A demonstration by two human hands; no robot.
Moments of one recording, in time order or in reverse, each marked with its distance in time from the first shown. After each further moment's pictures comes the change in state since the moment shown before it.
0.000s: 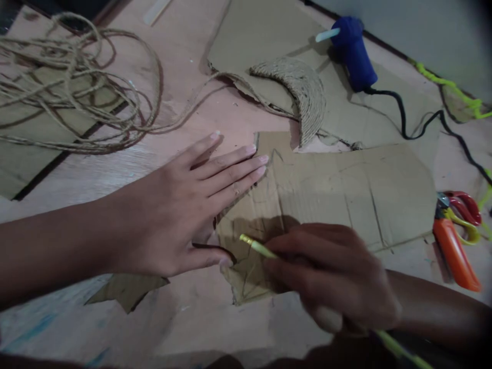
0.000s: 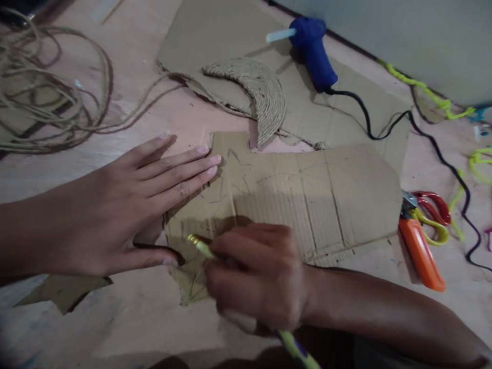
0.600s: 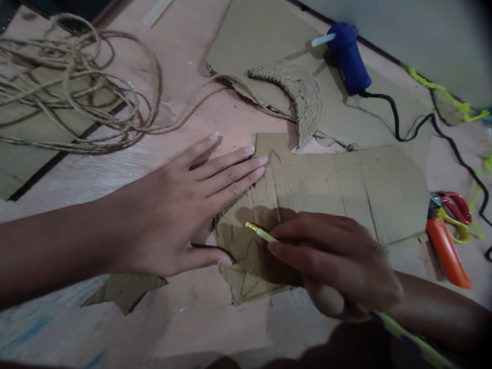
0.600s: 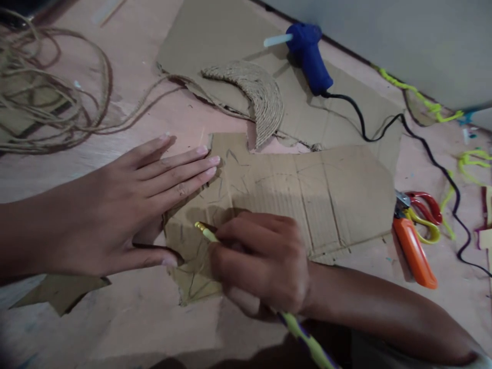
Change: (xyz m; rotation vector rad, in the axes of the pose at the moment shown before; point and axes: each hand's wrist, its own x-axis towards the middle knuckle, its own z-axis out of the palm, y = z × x) left_hand 0.000 -0.002 0.002 -0.077 0.017 -0.014; right_hand 0.012 0.004 -0.018 0.013 -0.183 -0.014
